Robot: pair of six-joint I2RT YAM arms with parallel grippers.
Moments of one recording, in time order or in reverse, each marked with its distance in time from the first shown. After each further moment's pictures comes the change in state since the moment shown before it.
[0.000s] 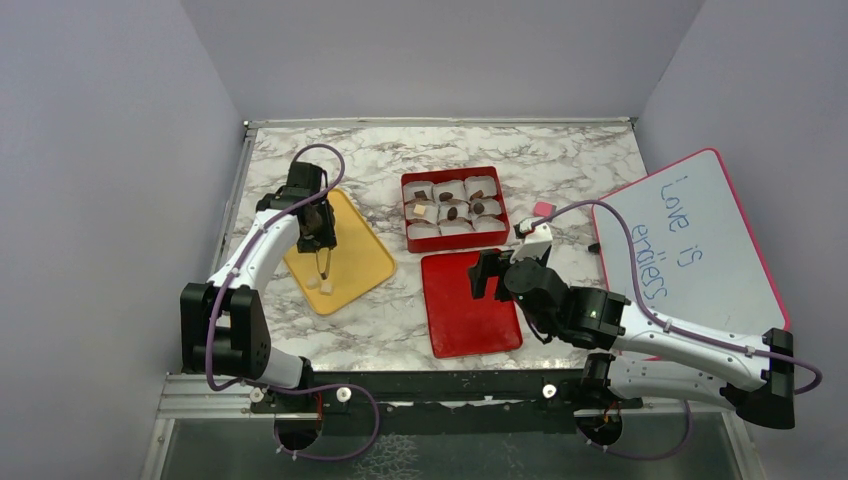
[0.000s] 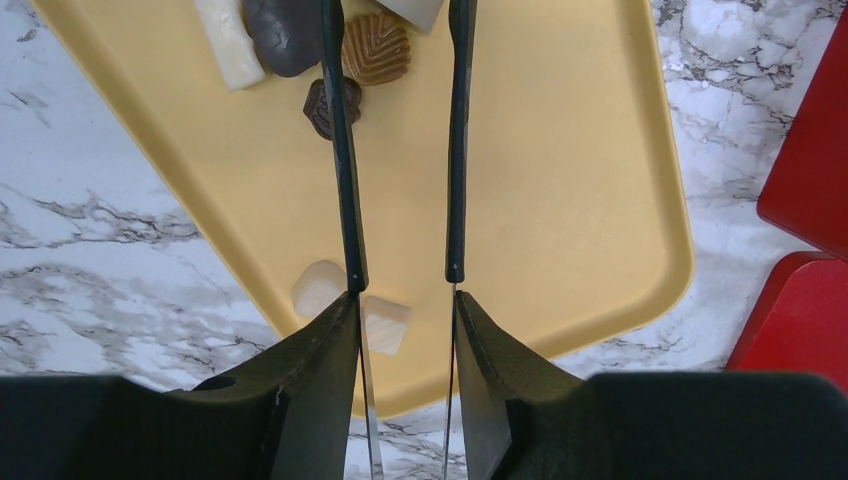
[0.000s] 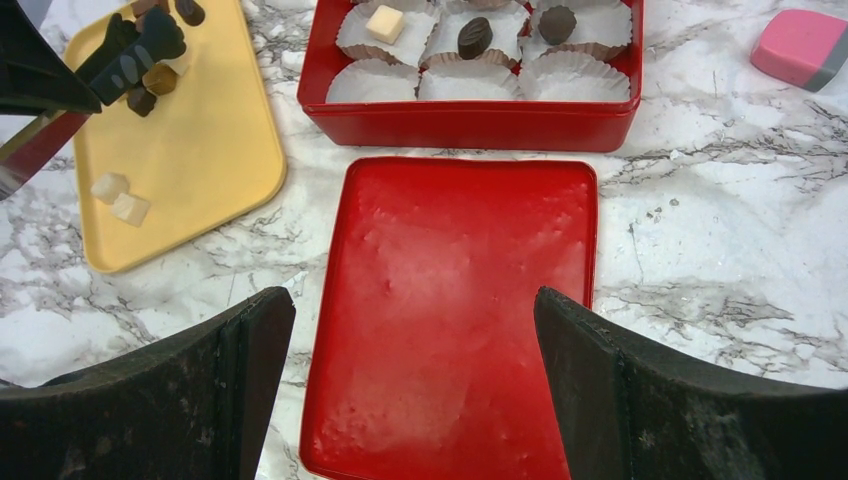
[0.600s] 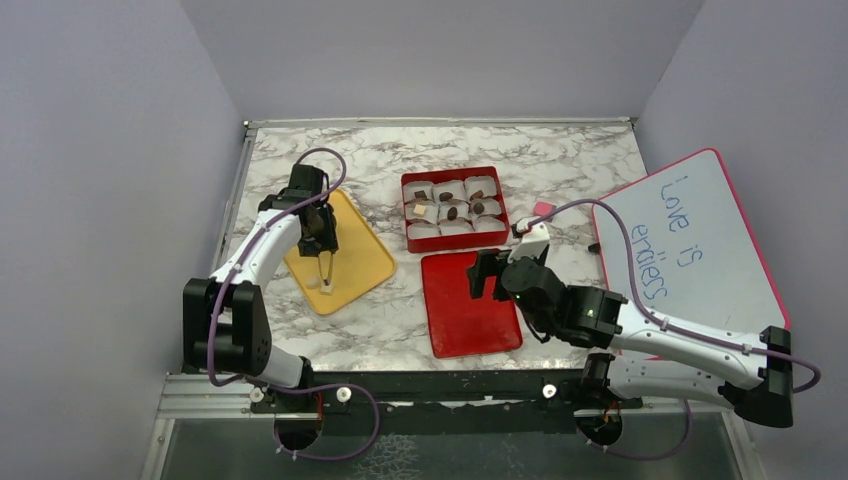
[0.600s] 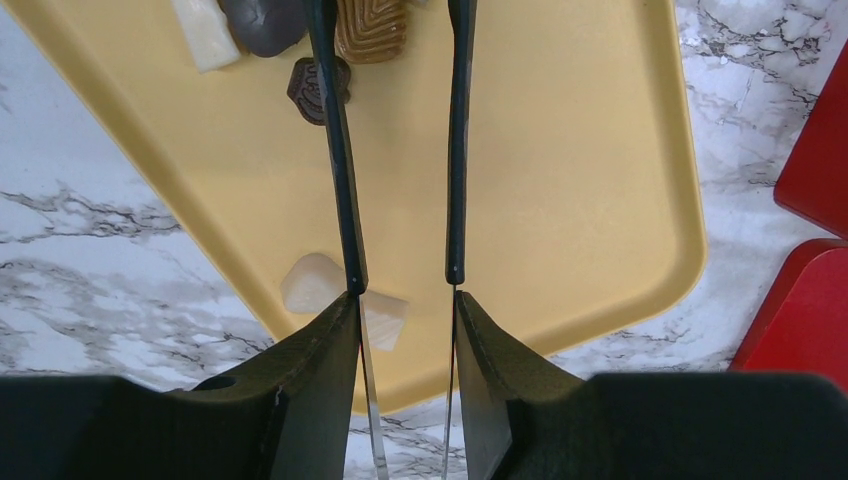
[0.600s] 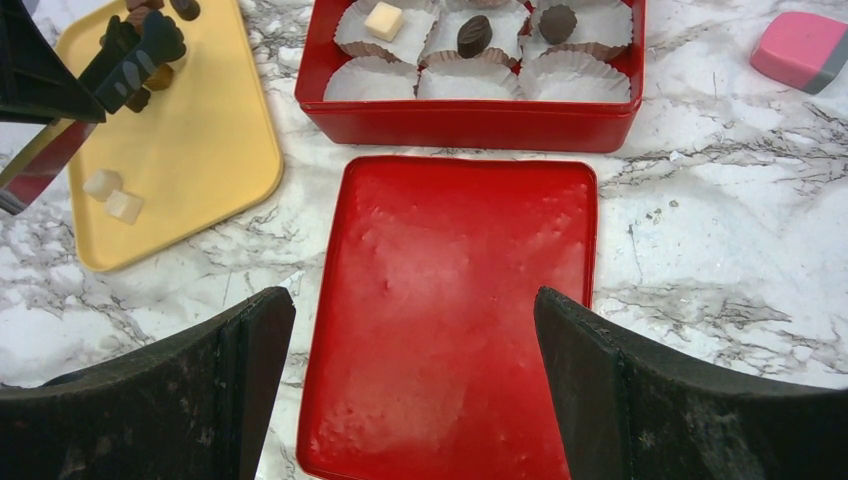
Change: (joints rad) left arm 0.000 0.011 -0.021 -0.002 0.013 0.000; right arm 0.000 0.016 0.007 0.002 0.000 -0.007
